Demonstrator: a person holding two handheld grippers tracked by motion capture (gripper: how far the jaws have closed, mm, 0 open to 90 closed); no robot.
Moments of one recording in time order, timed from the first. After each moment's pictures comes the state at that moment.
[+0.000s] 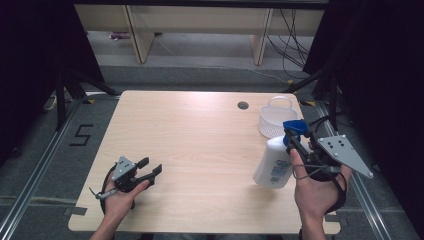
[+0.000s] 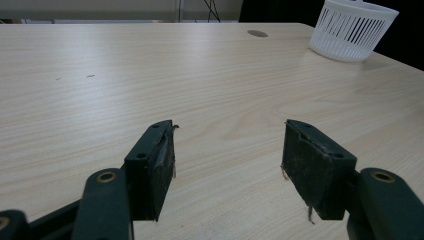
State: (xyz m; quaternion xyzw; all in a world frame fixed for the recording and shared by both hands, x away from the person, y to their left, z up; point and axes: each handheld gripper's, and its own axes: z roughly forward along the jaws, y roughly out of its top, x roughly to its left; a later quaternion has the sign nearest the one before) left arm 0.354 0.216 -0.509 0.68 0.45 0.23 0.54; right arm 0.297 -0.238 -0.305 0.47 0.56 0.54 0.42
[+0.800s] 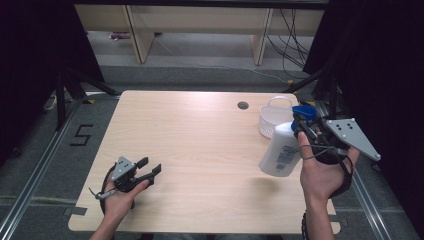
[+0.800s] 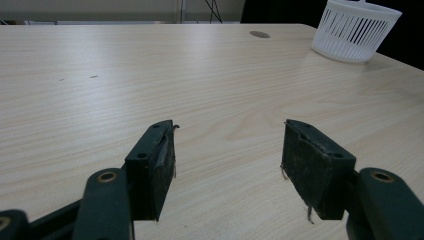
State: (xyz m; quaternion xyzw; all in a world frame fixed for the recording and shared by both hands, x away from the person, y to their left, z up) left arm 0.354 0.216 -0.509 0.68 0.45 0.23 0.53; right arm 0.323 -0.252 -0.289 0.48 0.54 0.54 0.44
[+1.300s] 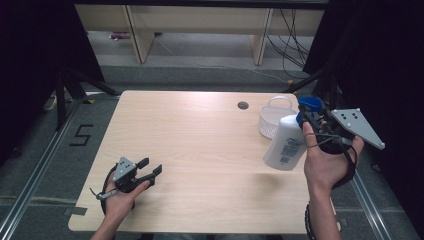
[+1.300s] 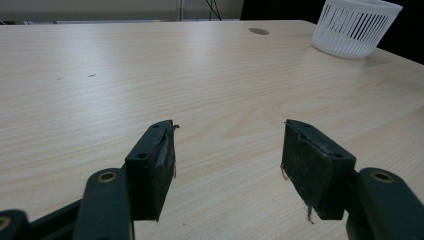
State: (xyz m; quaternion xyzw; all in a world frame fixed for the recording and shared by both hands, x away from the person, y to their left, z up) left arm 0.353 0.215 -0.511 0.68 0.45 0.23 0.53; right arm 0.338 -0.260 -0.279 0.49 0.53 0.53 0.45
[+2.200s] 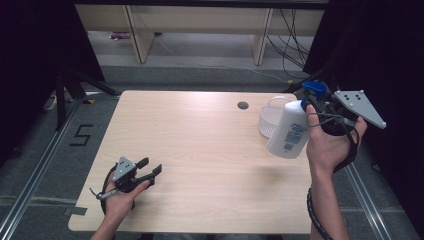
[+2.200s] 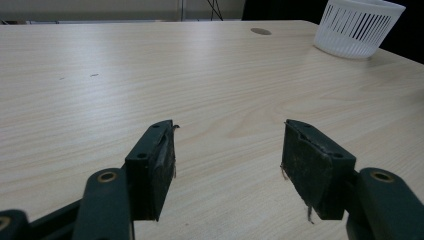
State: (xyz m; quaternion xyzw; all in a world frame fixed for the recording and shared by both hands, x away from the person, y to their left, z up) left arm 0.354 0.215 -0.511 0.68 0.45 0.24 0.53; right arm 0.368 -0.268 -0.261 0.49 0.52 0.52 0.47
